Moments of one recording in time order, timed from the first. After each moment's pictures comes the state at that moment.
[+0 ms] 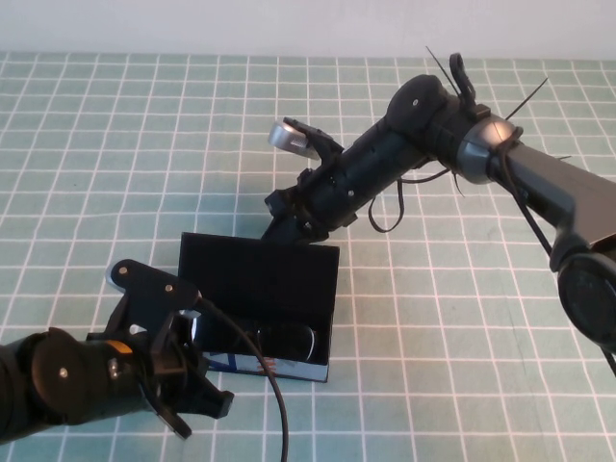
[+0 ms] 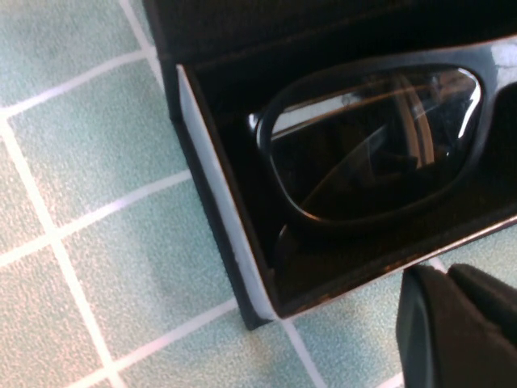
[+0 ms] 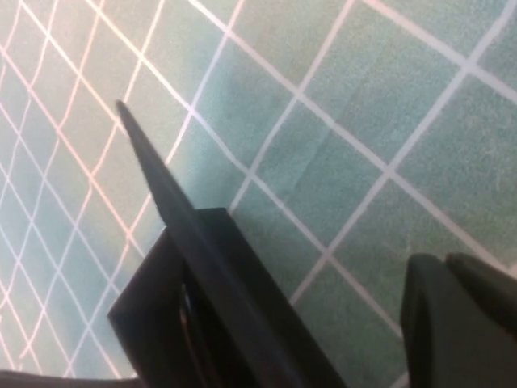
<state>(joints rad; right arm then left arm) 0.44 2.45 -2.13 0.90 1.22 -0.46 -0.59 1.48 -0.52 -0.74 0.04 0.66</state>
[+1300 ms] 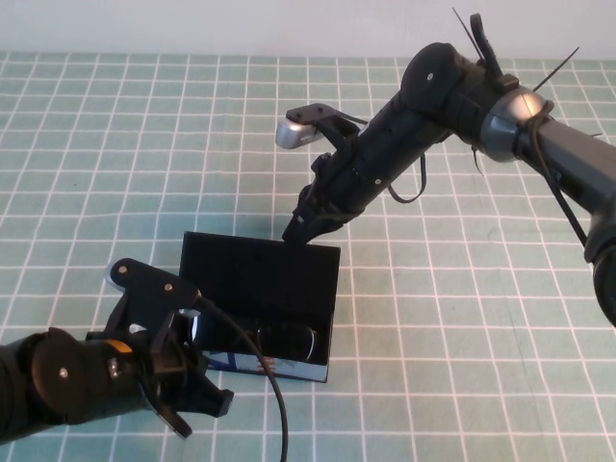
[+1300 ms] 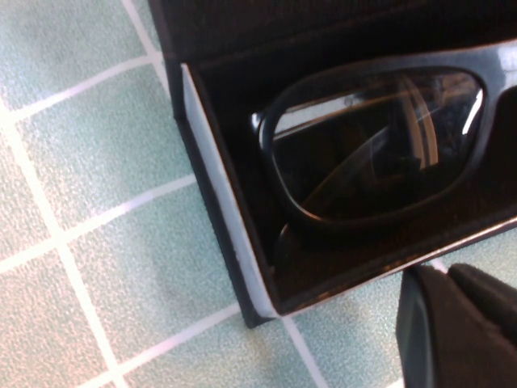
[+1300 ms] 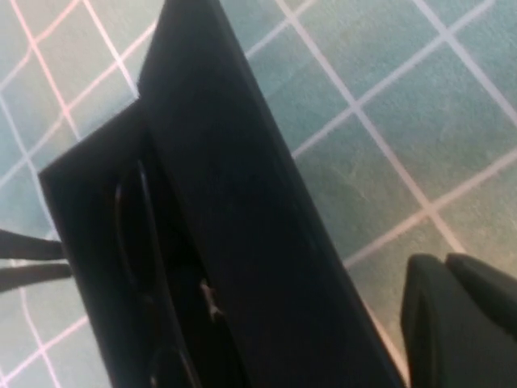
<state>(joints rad) 0.44 2.33 -2.07 0.73 1.22 -0.72 -0.59 1.48 -0.52 -0.74 0.04 0.66</state>
